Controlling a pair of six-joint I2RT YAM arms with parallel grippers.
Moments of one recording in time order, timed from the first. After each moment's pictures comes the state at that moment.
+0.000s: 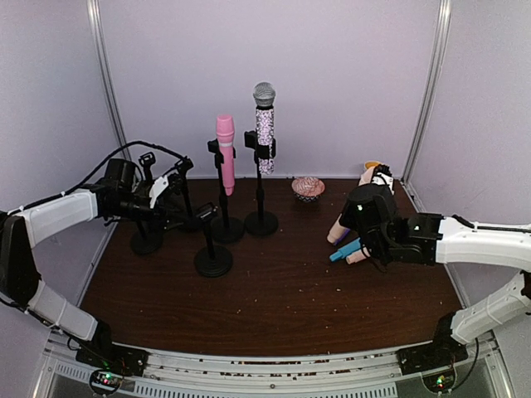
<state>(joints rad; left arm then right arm) -0.18 1.41 0.99 -0.39 0.79 0.70 0.95 1.26 0.91 -0.16 0.94 0.81</state>
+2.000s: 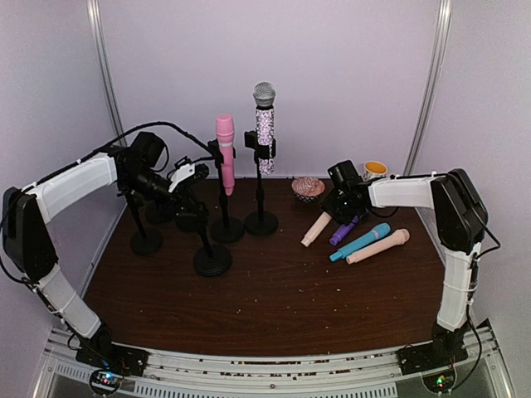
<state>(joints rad) -0.35 1.62 1.43 -0.87 0.68 0.85 0.48 2.00 1.42 -0.29 0.19 1.09</state>
